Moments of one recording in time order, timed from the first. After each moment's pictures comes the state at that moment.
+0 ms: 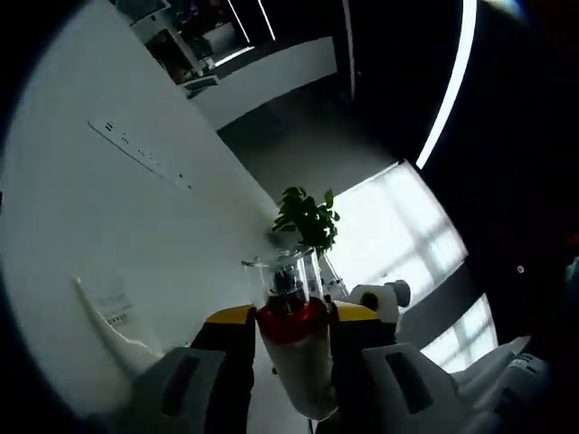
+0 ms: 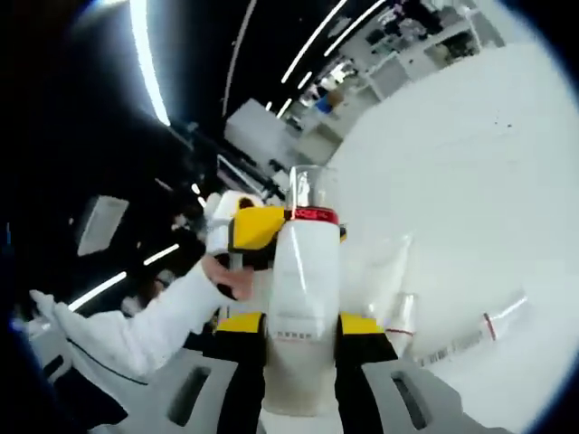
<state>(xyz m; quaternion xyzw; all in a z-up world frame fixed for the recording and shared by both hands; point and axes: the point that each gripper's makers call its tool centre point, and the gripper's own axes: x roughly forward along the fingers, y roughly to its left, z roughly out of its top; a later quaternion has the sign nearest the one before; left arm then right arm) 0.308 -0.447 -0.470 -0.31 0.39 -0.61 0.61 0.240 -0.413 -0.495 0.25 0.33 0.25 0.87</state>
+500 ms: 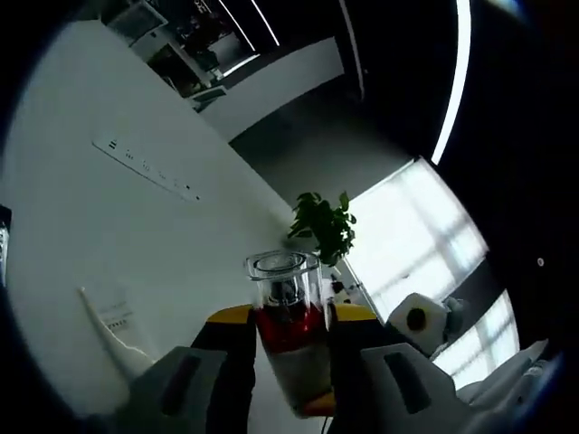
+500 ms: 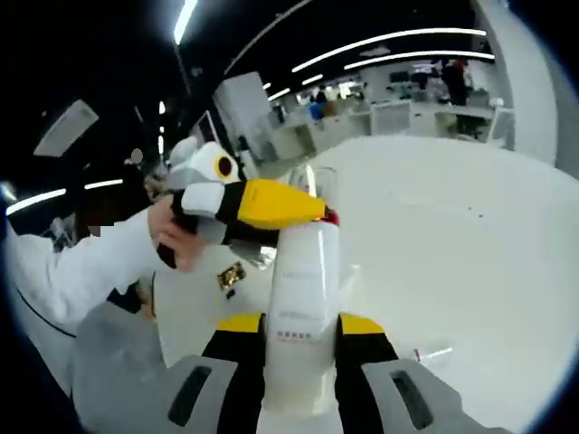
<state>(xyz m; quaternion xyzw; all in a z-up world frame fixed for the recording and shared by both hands) 0.310 -0.460 -0.457 -0.31 0.38 -0.58 0.65 0.251 -0.436 -0.493 0.07 0.31 0.18 0.93</state>
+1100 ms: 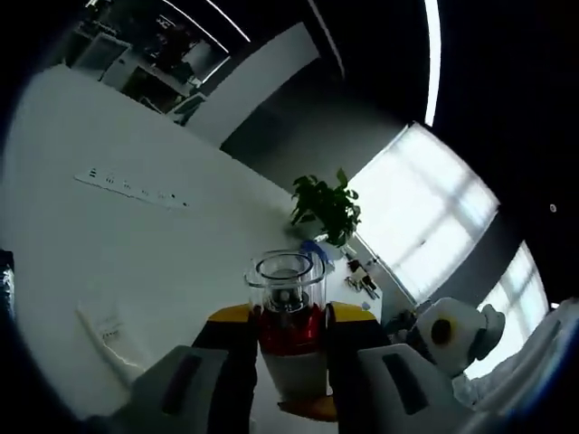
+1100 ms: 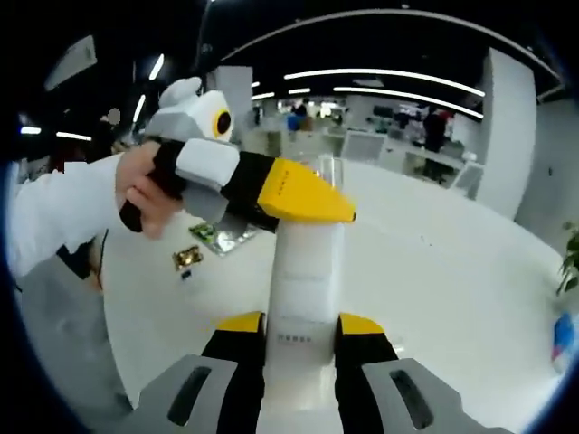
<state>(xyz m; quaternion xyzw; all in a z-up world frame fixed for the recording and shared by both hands) 0.274 -0.480 -0.452 -0.19 0.33 -0.62 0.68 0.225 -0.456 -0.504 -0.03 0.27 0.07 0.96</state>
